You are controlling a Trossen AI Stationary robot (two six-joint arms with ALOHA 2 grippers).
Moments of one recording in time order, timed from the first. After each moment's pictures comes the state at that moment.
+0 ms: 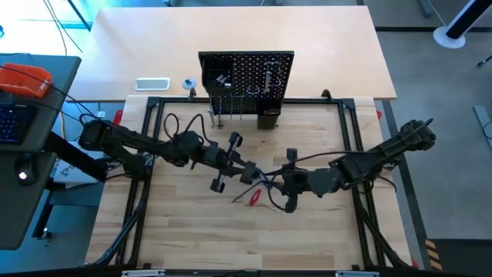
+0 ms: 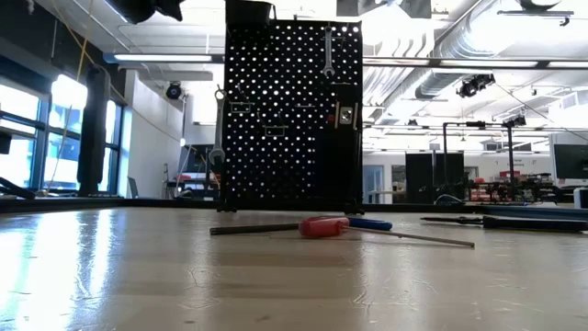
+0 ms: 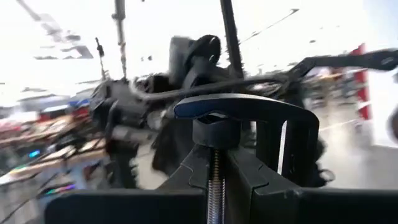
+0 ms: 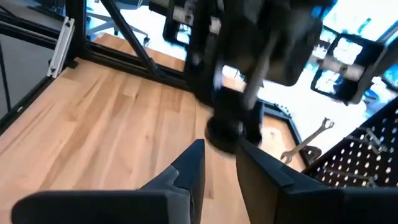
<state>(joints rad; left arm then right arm) -0.07 1.49 0.85 0.97 0.30 0.11 0.46 1.37 1.19 -0.21 0.57 -0.17</state>
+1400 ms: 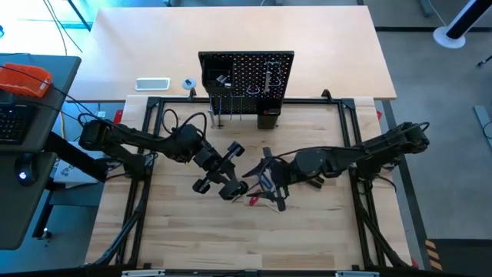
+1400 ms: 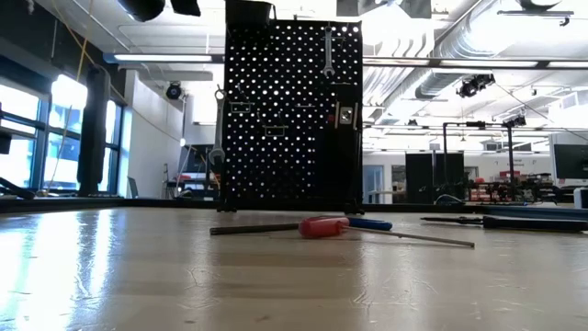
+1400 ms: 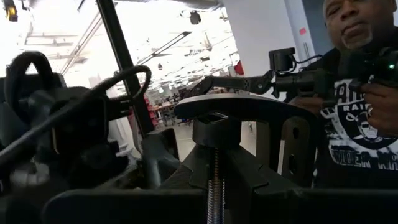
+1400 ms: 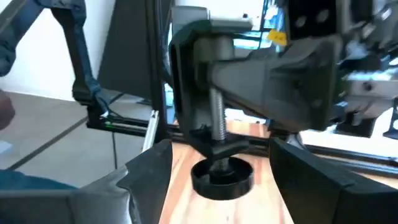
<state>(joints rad) -0.01 1.49 0.89 0.99 0.80 0.06 0.29 1.47 1.16 0.19 0.04 -0.02</state>
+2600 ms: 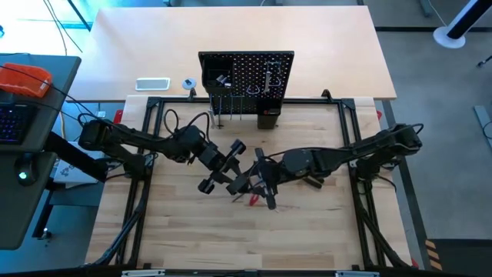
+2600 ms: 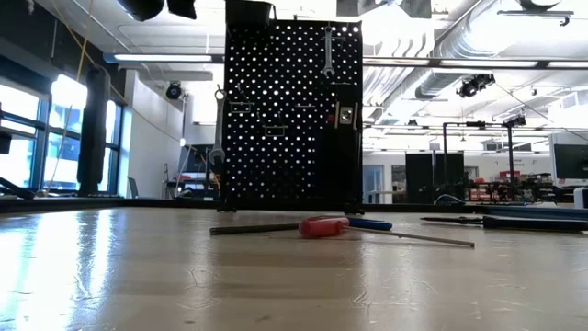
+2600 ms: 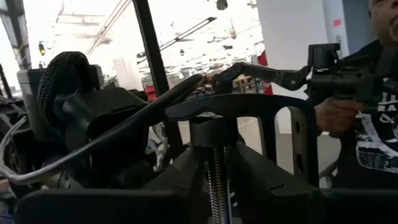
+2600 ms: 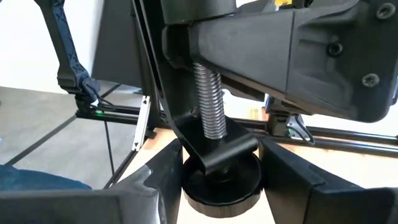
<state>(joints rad) -0.02 1.49 0.89 0.92 0.68 0.06 0.24 1.56 1.16 0.23 0.01 0.00</state>
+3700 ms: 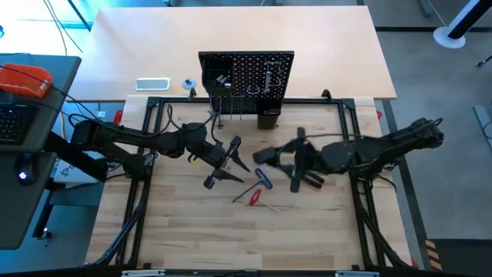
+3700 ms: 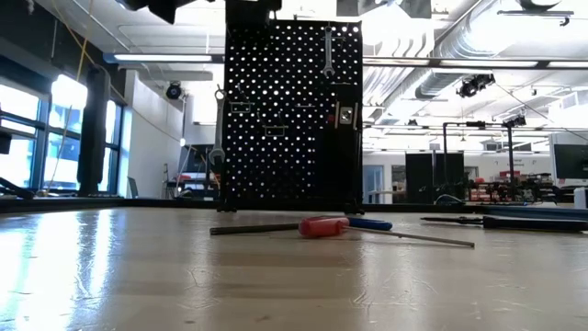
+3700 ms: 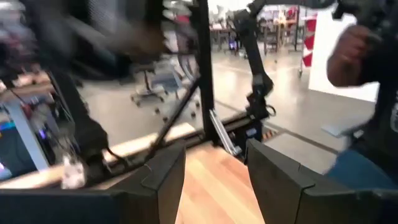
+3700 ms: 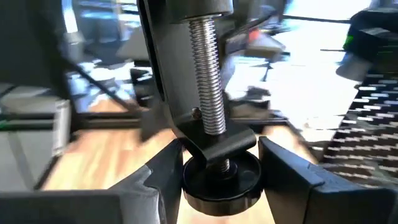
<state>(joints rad) 0.01 1.39 0.89 0.47 0.54 0.13 0.34 1.25 1.16 -0.14 0.48 0.03</state>
